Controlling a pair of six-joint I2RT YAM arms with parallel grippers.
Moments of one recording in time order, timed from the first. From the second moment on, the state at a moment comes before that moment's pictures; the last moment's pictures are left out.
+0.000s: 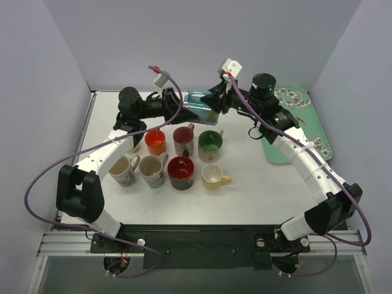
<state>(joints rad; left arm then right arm) -0.35 1.59 1.26 0.61 1.10 -0.74 0.50 1.45 1.52 -0.15 -0.50 -0.20</state>
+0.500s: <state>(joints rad) -0.27 1.60 1.52 -0.21 0.75 -0.38 0.44 1.51 1.56 -0.01 -0.37 -0.05</state>
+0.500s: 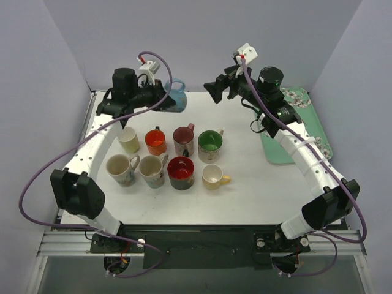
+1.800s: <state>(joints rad) 0.20 1.70 1.30 -0.80 0.13 0.17 0.36 1.32 1.31 -0.09 0.10 -0.06</state>
